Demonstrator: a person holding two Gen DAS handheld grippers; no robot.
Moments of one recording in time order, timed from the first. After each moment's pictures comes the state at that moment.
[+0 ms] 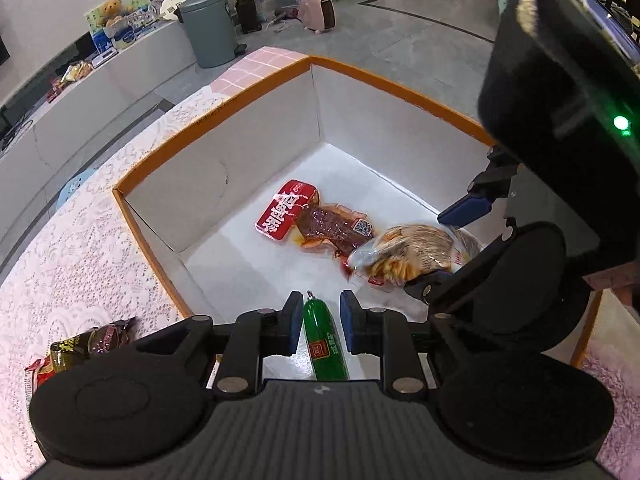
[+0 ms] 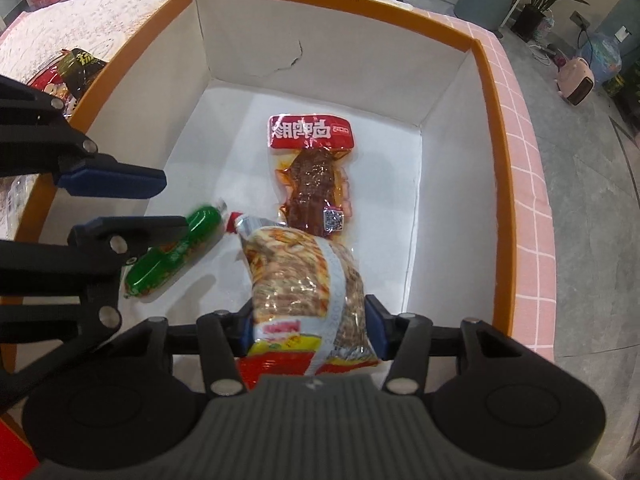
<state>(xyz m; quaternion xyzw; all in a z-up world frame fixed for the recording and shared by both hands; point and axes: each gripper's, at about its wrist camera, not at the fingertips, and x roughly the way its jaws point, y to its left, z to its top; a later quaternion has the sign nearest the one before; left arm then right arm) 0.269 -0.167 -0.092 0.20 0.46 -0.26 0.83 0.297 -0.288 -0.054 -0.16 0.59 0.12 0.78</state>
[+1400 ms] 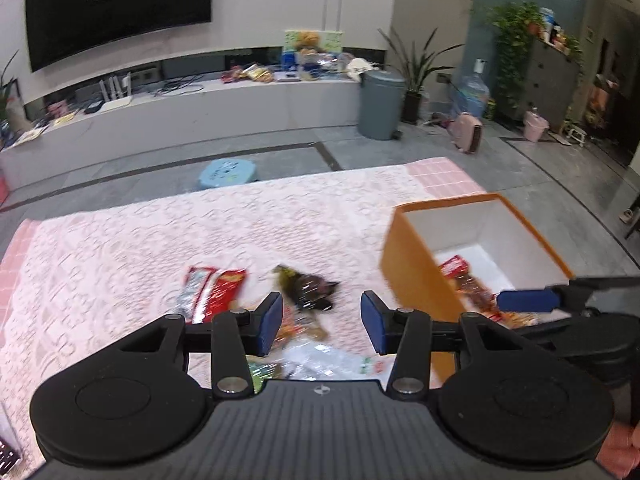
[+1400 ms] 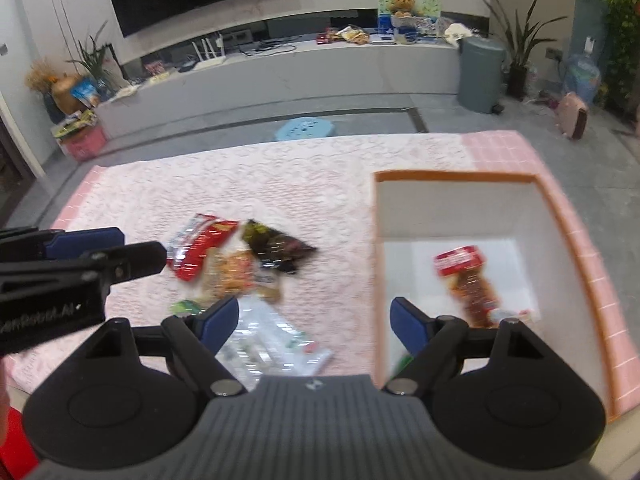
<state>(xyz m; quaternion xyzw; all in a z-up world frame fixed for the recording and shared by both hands) 0.200 0.044 0.009 0.00 0.38 -0.08 0.92 0.217 -0.154 0.056 0.02 0.45 0.14 0.88</state>
